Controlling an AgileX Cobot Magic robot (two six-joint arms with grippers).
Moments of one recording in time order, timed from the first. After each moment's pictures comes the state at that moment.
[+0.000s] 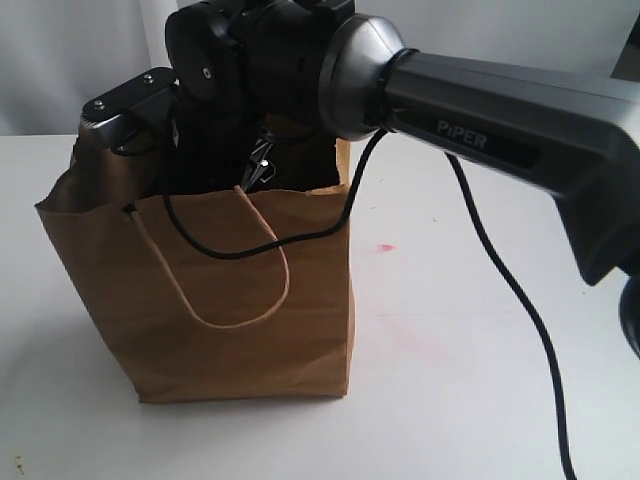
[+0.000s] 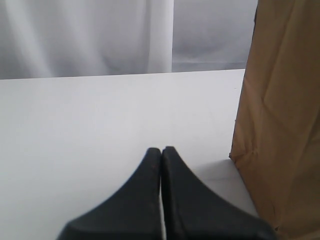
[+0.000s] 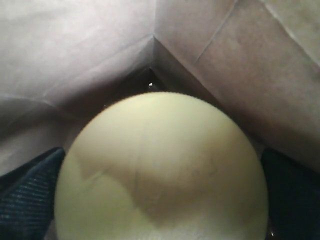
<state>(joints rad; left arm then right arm) 0.02 0.00 0.00 0.23 0.32 -0.23 0.58 2.18 -1.99 0.00 1.02 -0.07</state>
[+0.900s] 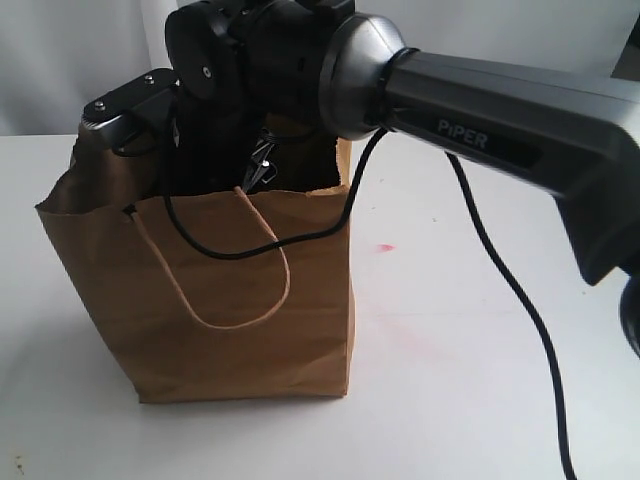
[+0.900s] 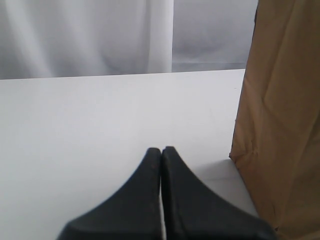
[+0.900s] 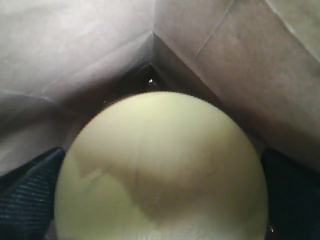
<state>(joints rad) 0.02 0.00 0.00 0.23 0.32 -0.23 0.58 2.18 -1.99 0.00 1.03 -0.07</state>
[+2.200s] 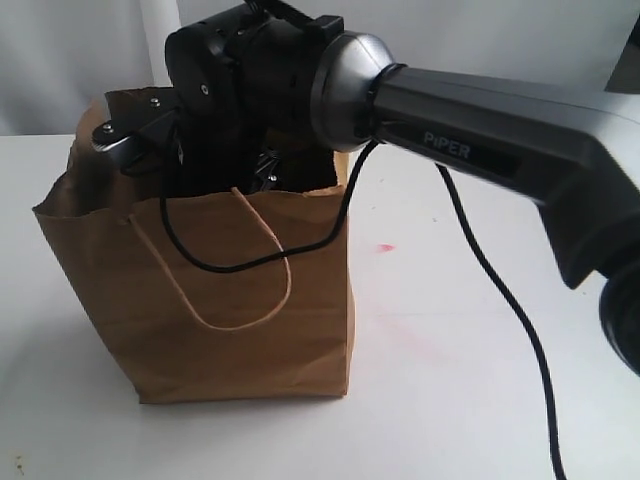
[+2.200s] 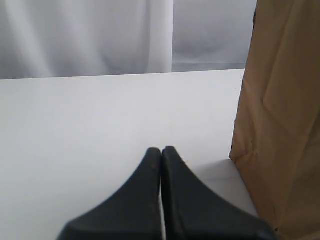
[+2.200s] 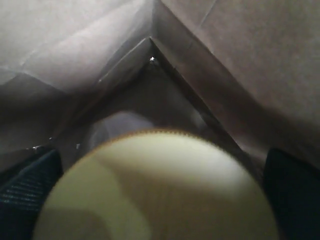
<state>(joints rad) 0.02 0.00 0.00 0.23 0.32 -0.23 0.58 2.19 -1.99 0.01 1.07 -0.07</state>
